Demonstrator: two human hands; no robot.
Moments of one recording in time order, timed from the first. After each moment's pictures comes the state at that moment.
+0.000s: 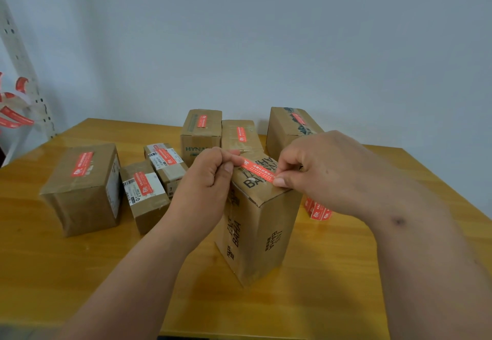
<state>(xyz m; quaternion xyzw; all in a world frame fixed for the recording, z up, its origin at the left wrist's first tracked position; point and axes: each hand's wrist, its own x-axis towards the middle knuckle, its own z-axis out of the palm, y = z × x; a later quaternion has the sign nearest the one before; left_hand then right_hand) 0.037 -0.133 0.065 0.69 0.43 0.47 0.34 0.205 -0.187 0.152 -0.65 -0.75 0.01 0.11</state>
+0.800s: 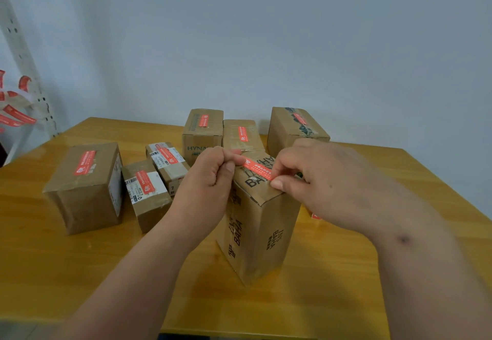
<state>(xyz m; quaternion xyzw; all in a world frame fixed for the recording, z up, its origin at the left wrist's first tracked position) 0.036 -0.132 0.064 0.70 0.43 0.47 0.33 0.199 -0.198 0.144 -0.63 -0.77 0.00 0.12</state>
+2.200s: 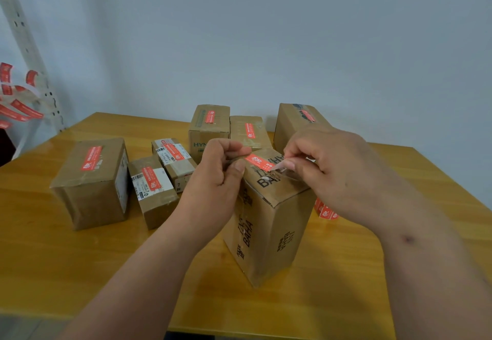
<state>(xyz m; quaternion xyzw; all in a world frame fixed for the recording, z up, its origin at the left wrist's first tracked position) 0.035 -0.134 0.066 0.68 0.42 0.48 0.36 0.212 -0.177 0.129 -0.57 -0.78 -0.04 0.25</state>
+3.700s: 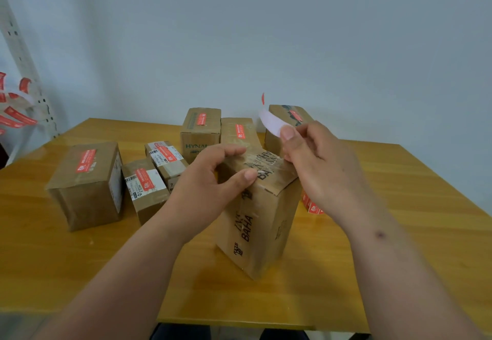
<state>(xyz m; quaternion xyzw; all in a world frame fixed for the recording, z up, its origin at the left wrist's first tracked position) 0.030 -0.141 0.068 0.73 0.41 0.43 0.35 0.201 -0.191 0.119 -0.67 -0.60 0.11 0.43</state>
